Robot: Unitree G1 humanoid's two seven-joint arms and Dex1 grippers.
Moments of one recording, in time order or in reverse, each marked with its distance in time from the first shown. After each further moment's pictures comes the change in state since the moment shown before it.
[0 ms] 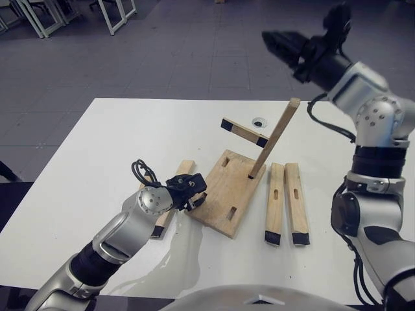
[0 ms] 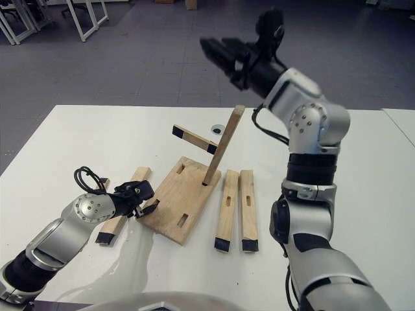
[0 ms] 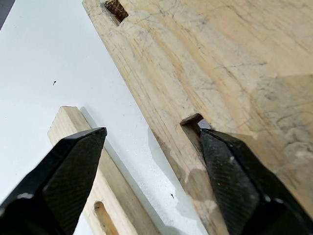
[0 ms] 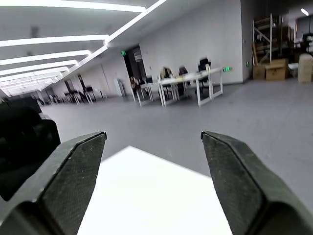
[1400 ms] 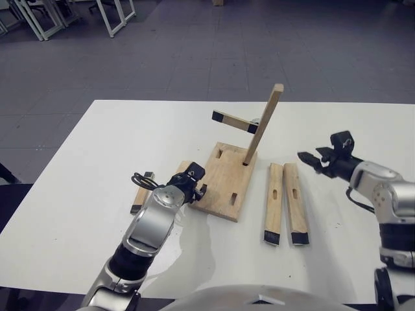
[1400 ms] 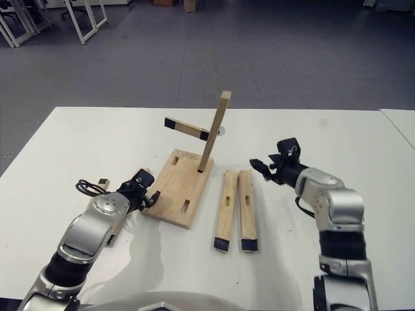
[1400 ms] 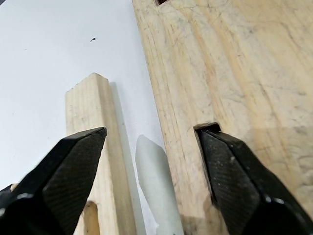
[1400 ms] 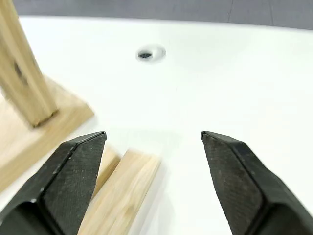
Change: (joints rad) left arm -0.015 -0.380 0.148 0.125 0.014 0.272 0.332; right arm 0.750 -0.272 0.146 -0.276 -0.217 0.135 -0.028
